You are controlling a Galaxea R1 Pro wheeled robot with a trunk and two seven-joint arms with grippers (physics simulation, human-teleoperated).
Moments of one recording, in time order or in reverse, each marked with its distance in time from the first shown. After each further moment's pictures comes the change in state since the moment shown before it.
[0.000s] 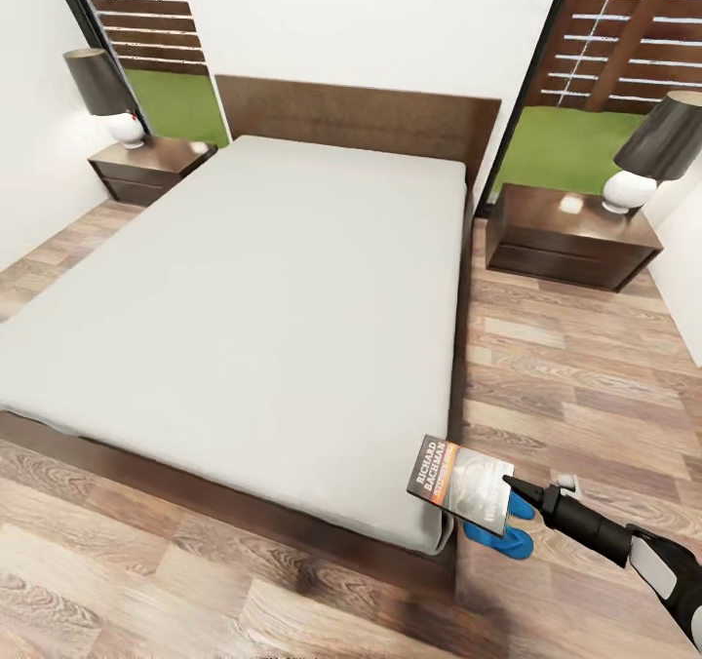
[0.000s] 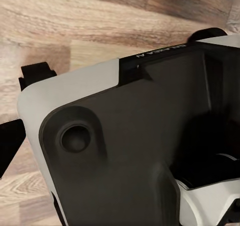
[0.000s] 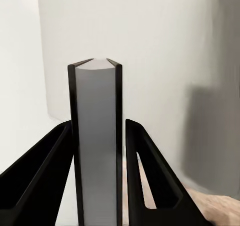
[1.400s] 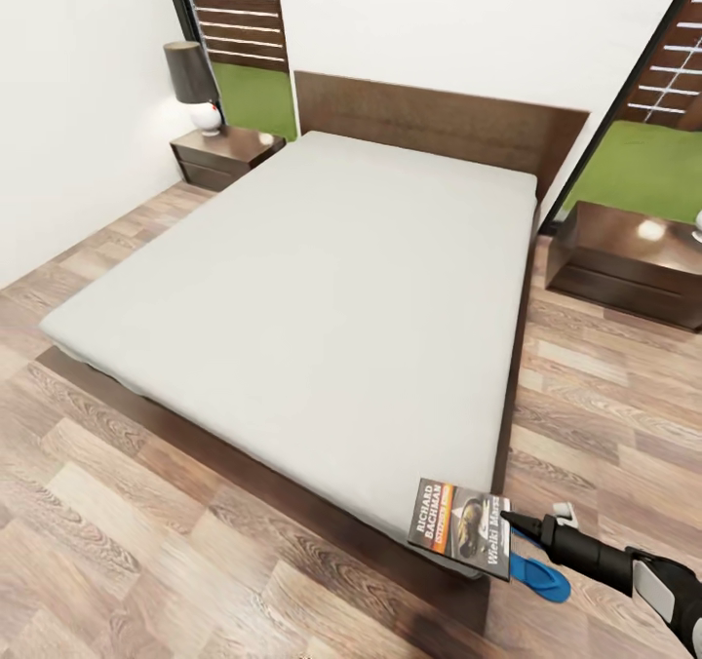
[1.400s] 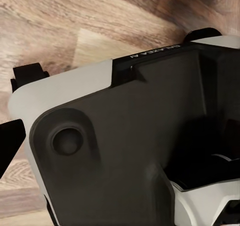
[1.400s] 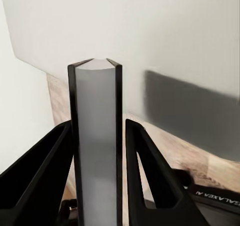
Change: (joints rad) left arm 0.000 -0.015 -0.001 0.001 -0.001 0.001 0.000; right arm -0.001 0.007 0.001 0.108 0.160 -0.004 -0.002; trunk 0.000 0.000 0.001
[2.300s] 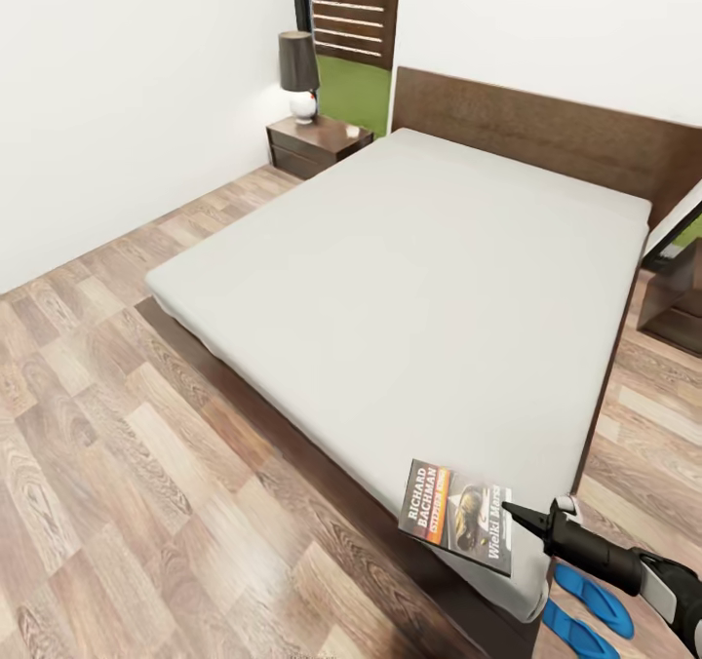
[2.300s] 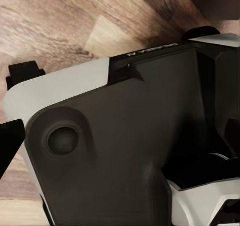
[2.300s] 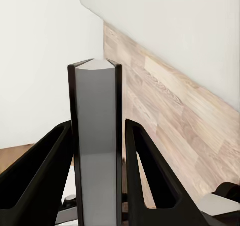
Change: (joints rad) left arm 0.000 -0.007 -0.001 0.000 0.000 0.000 0.001; right arm 0.000 -0.004 0.001 0.004 0.002 -0.001 0.282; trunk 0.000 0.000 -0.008
